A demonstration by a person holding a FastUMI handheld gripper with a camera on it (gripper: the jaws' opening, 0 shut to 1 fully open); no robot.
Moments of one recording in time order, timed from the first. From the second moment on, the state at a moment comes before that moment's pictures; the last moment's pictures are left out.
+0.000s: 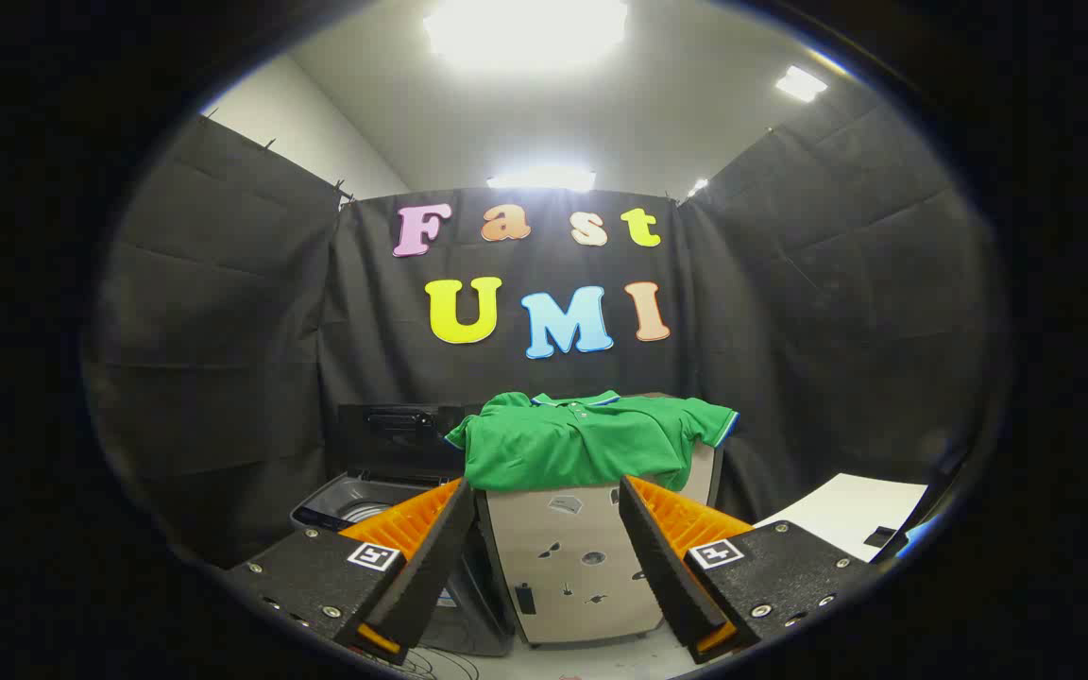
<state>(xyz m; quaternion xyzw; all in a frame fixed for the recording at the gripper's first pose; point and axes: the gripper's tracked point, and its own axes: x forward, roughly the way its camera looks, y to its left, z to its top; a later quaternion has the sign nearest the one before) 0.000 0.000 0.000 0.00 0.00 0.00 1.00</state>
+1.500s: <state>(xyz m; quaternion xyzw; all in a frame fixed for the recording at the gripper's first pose) 0.012 -0.012 0.044 0.00 -0.01 -0.01 1.00</state>
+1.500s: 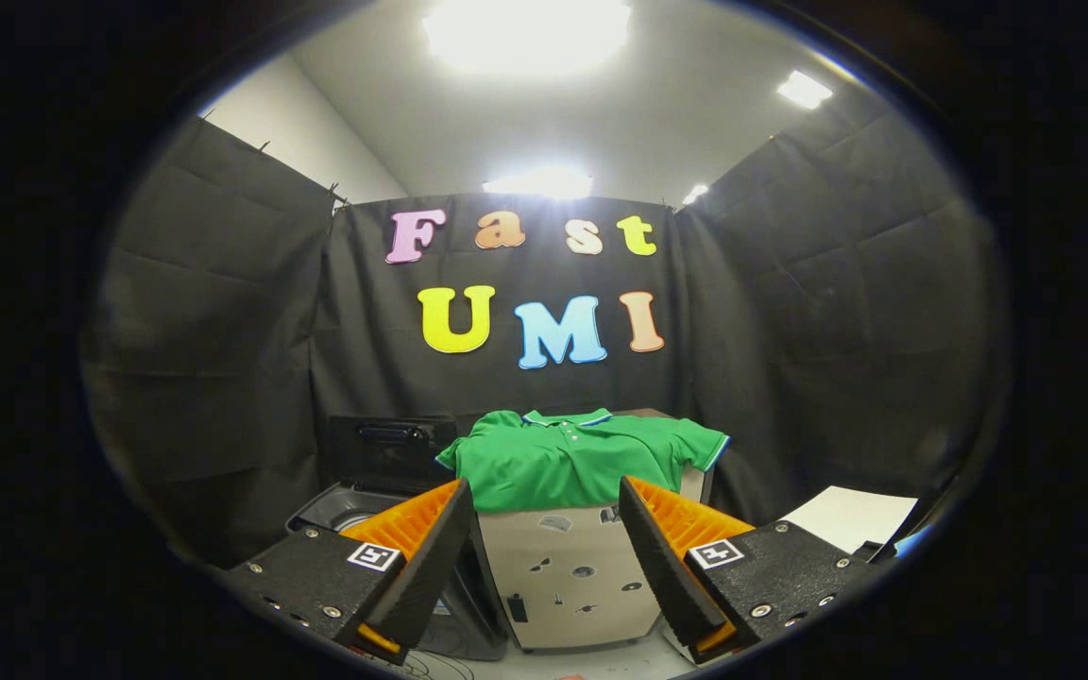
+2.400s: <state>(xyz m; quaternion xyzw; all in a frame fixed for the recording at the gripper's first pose) 0.162 -0.034 0.086 0.00 0.02 0.02 1.00</state>
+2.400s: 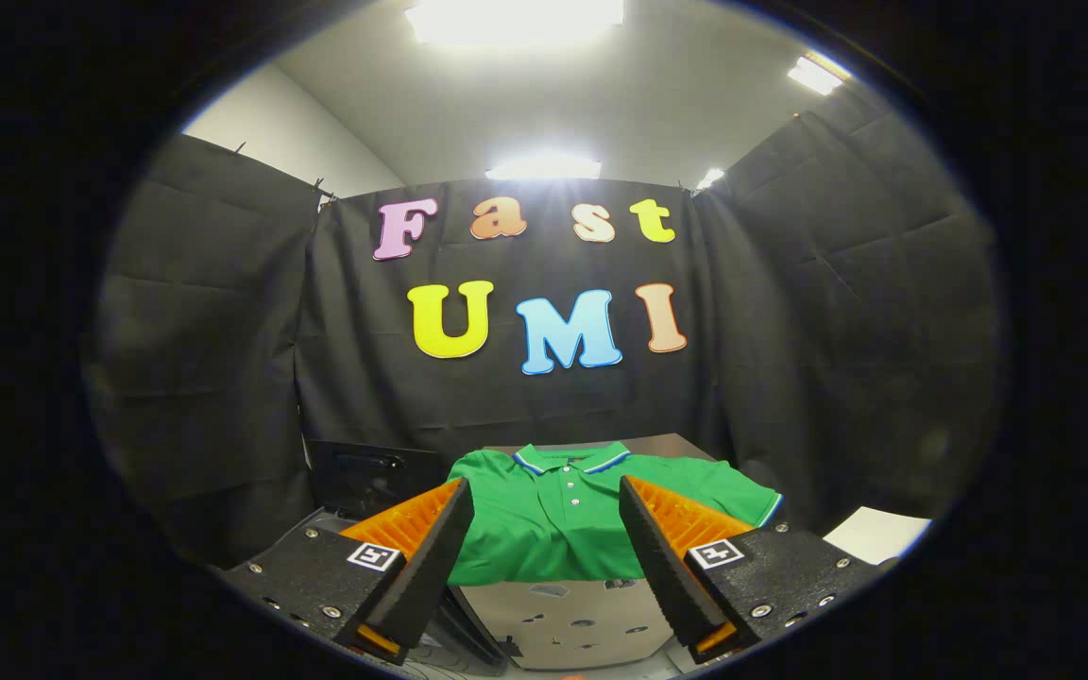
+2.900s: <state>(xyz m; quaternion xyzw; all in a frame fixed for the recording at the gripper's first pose) 0.244 -0.060 0.084 0.01 0.05 0.03 1.00</state>
